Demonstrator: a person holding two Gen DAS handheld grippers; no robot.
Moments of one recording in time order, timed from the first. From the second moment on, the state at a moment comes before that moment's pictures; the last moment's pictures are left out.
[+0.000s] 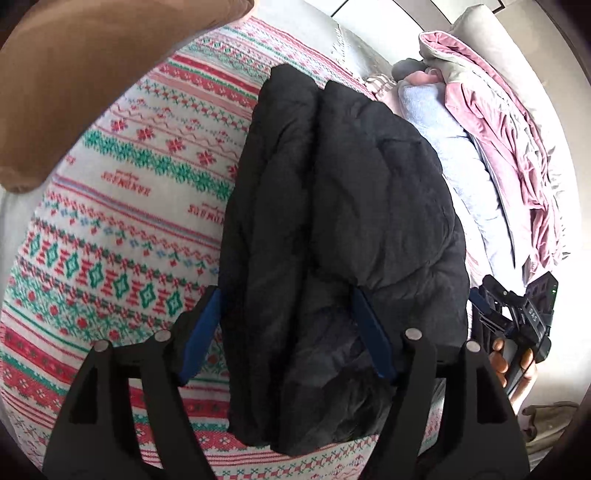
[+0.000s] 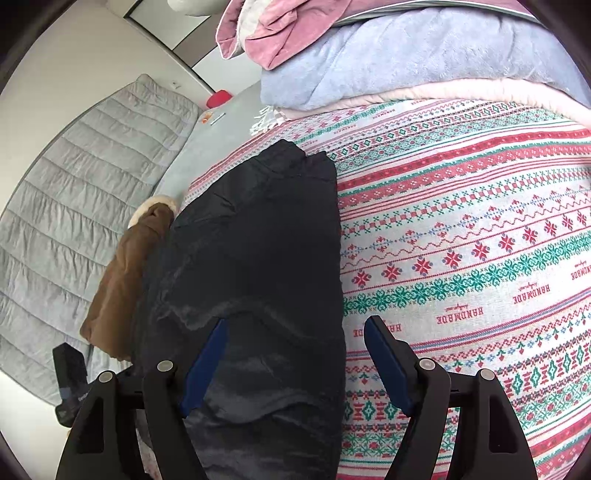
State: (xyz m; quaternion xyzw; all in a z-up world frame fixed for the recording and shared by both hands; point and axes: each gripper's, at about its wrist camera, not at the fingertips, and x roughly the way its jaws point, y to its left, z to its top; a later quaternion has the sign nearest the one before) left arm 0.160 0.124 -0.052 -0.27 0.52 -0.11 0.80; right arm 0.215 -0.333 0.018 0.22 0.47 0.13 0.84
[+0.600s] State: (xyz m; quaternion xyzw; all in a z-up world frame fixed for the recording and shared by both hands) left arm 0.123 0.118 -0.083 -0.37 0.55 -0.14 0.73; right arm 0.218 -0.344 -0.005 0.30 0.50 0.17 0.79
